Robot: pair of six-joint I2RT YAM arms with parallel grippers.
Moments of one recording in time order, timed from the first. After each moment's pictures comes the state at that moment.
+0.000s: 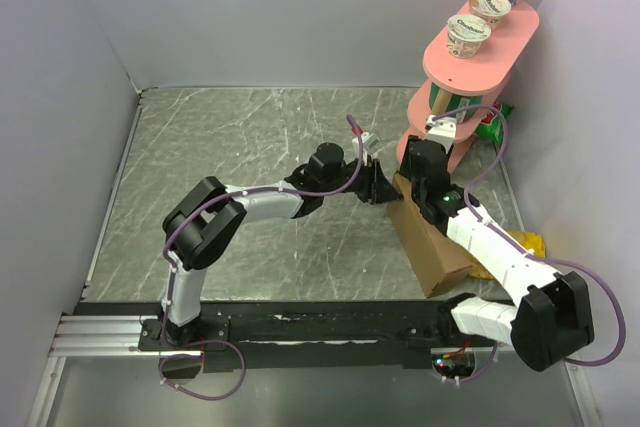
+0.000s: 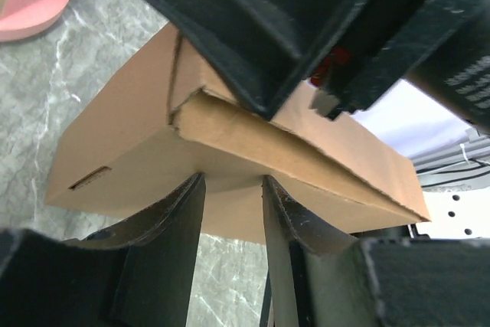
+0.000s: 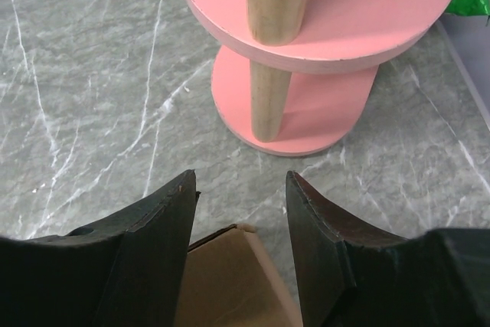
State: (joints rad) left arm -0.85 1.99 1.27 0.59 0.58 -0.69; right arm 0.40 1.17 0.82 -0.11 0.58 0.27
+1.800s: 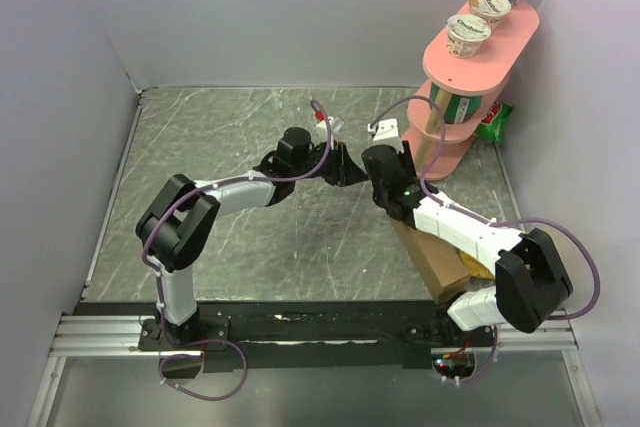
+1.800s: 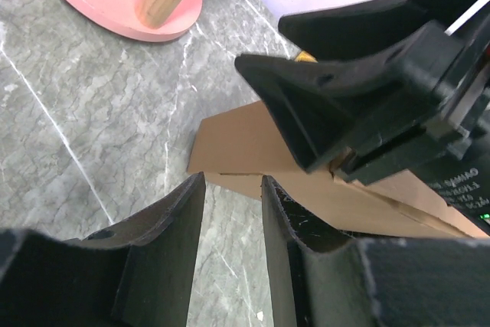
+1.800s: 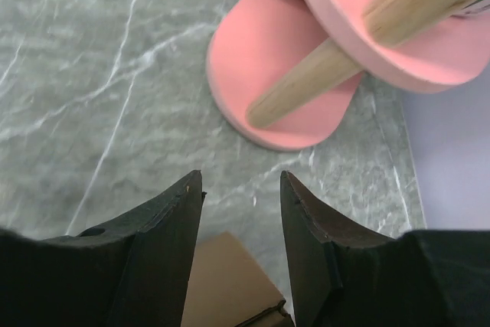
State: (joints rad) left arm -0.68 1.87 1.17 0.48 0.58 -0.59; right arm 0.61 1.41 0.89 -0.12 0.82 0.02
